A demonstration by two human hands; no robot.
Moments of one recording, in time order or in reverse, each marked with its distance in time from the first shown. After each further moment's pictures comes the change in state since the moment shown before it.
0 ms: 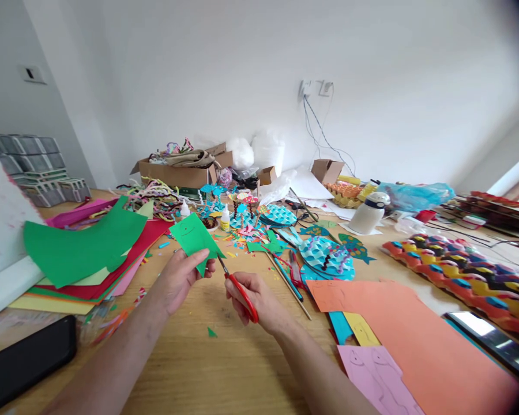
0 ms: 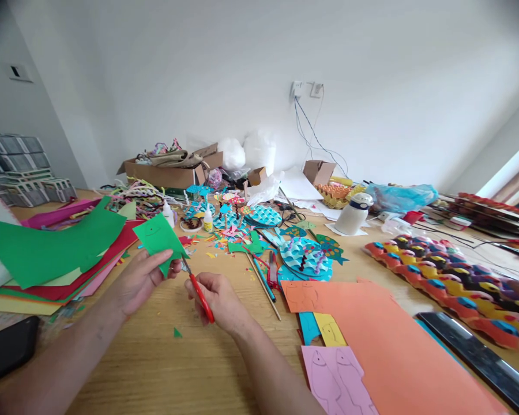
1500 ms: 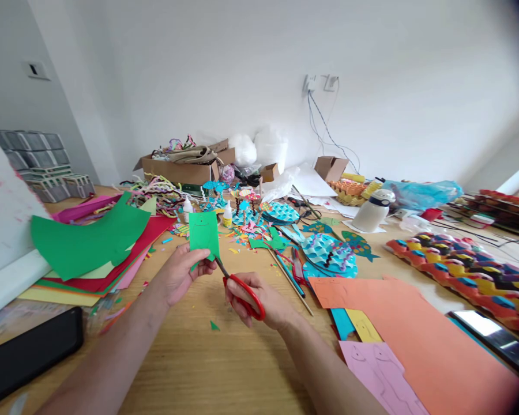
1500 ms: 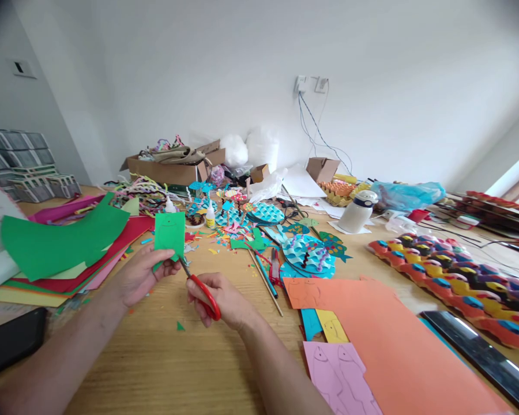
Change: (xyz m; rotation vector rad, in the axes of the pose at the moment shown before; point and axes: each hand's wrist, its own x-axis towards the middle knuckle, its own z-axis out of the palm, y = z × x) left_hand 0.001 0.005 -0.007 0.081 -0.032 -0.094; right_hand 0.000 0.006 -0.008 0.080 -0.209 -0.028
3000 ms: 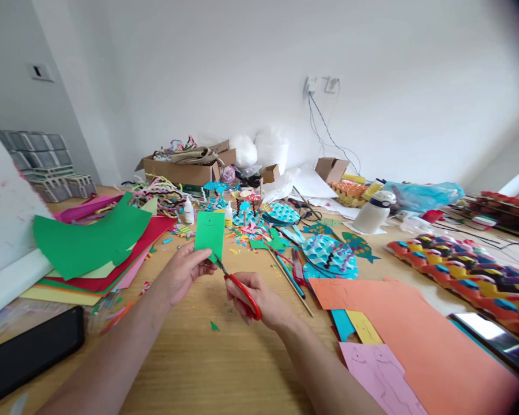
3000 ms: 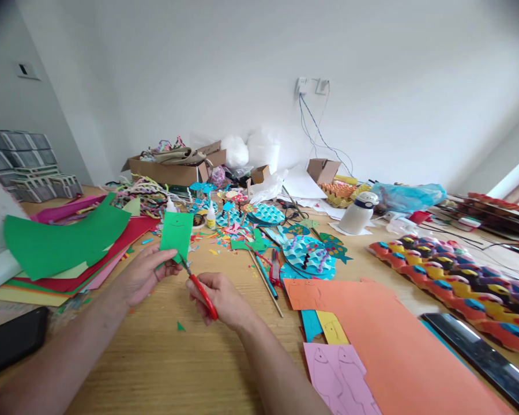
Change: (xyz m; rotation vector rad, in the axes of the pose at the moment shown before) left_hand 0.004 -0.008 -0.005 0.032 -0.016 0.036; right_hand 0.002 -0.002 0.004 -0.058 0.079 0.043
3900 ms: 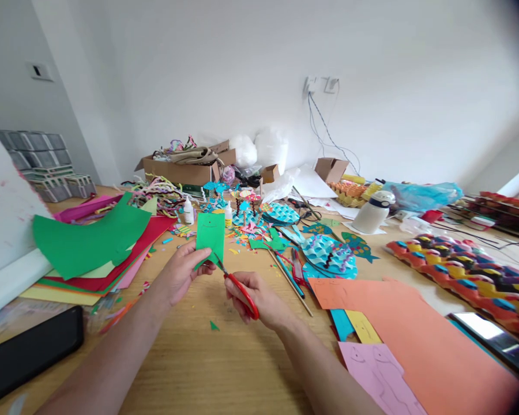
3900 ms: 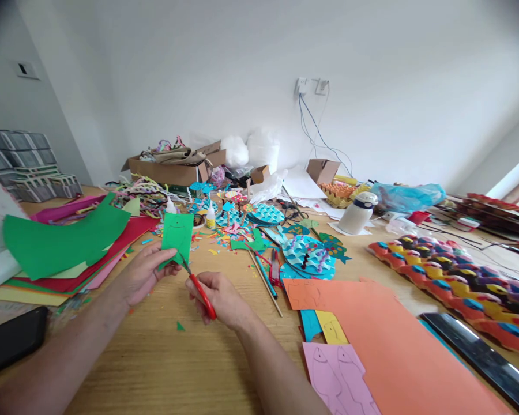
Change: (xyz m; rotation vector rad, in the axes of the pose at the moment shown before) left_hand -0.002 0.004 0.003 0.031 0.025 -0.006; right_hand 0.001 0.002 0.001 -0.004 0.017 0.005
